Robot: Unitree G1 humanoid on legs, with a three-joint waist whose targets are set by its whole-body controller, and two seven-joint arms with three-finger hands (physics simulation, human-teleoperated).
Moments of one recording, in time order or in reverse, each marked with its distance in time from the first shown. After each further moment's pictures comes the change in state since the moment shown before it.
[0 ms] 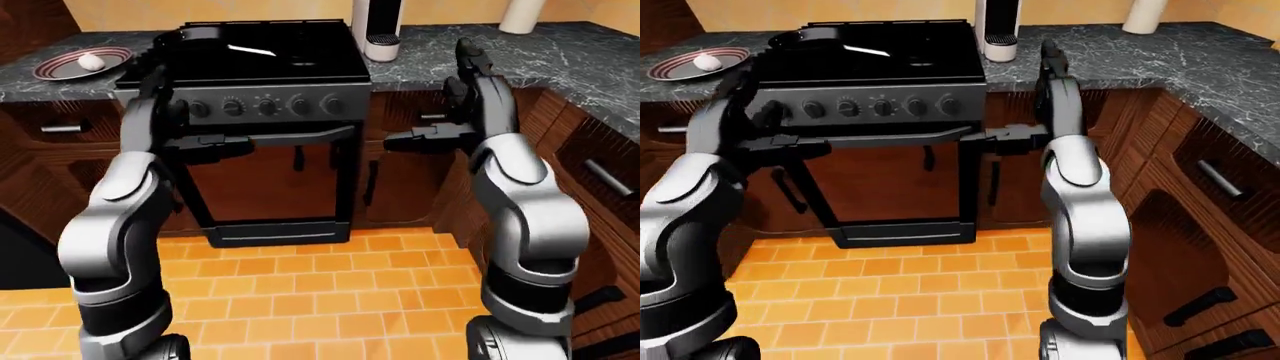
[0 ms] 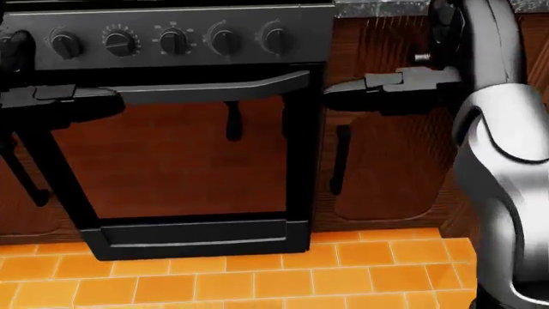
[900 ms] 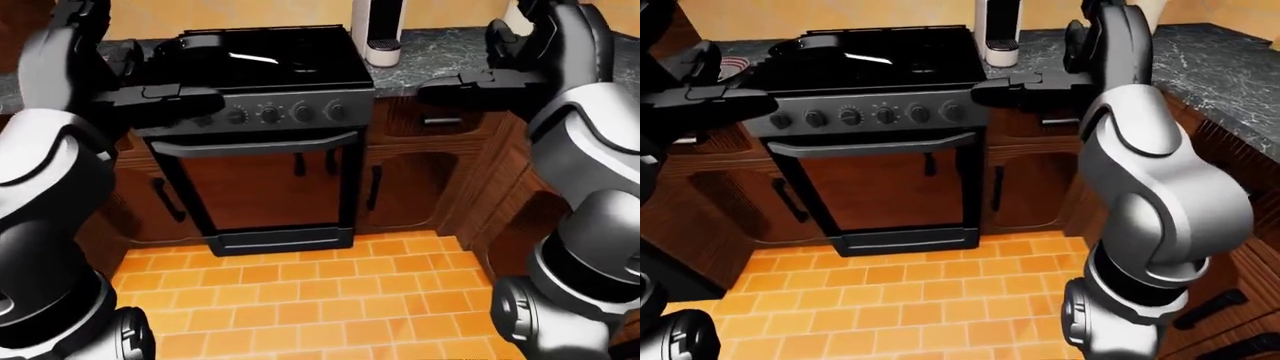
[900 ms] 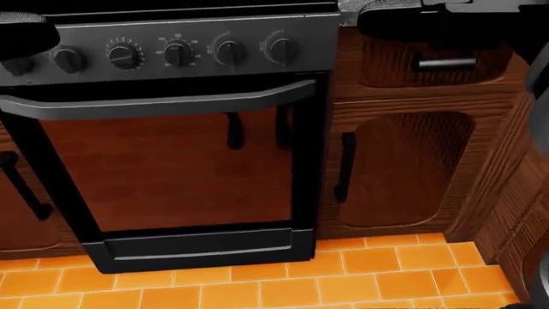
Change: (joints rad) left arm -0.143 0.207 0.082 -0.190 -0.398 0.209 0.269; right arm -0.199 -0.162 -0.099 -0.156 0.356 0.270 -0.228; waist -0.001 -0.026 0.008
